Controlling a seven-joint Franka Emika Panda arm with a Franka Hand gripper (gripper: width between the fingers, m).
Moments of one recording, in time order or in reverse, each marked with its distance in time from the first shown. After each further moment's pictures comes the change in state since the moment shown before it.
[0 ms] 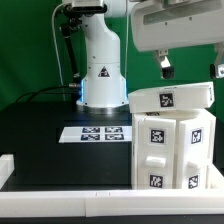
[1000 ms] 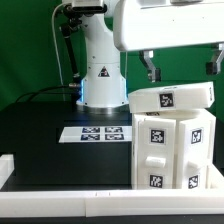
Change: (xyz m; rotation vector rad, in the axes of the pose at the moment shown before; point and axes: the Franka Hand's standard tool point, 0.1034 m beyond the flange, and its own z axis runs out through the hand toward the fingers) arm 0.006 0.008 -0.001 -0.062 0.016 -1.228
